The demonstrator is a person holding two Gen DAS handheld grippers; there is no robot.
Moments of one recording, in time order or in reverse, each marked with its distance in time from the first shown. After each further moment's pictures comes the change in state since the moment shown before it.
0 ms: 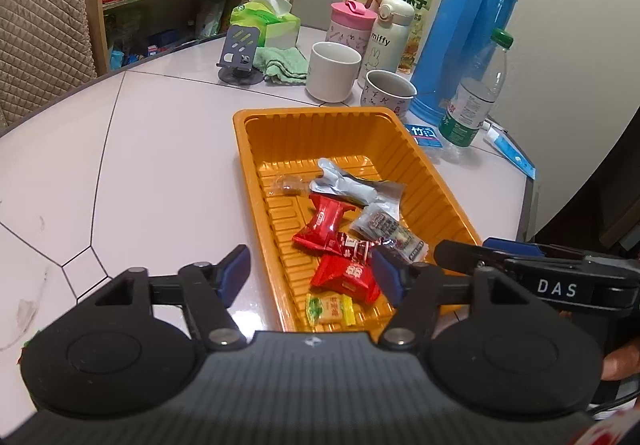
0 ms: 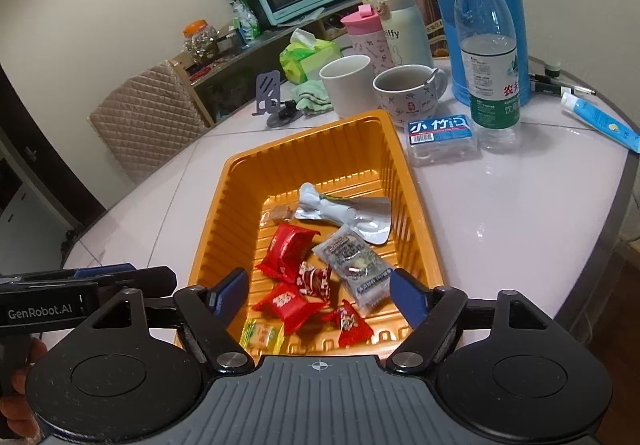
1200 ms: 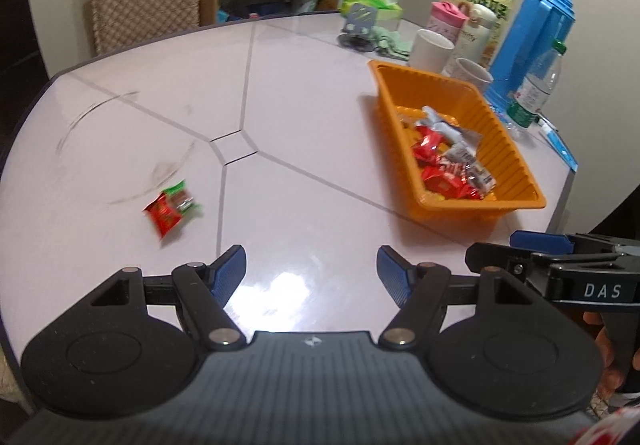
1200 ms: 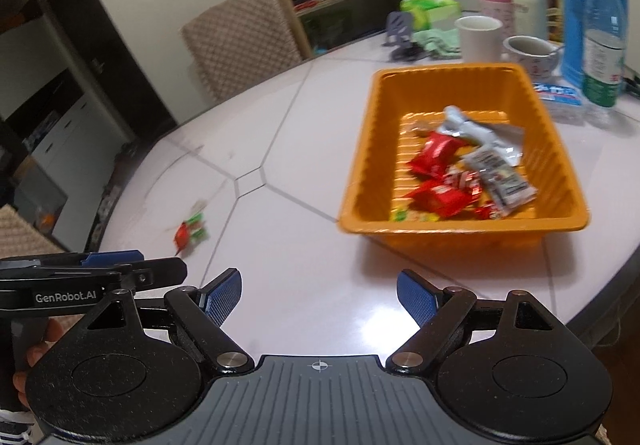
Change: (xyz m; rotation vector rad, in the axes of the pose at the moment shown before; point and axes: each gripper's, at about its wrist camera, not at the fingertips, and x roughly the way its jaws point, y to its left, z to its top) left arm -0.116 0.076 -0.110 -0.183 0.026 0.166; right arm -0.027 0.111 -0.078 -0.203 0.164 0.157
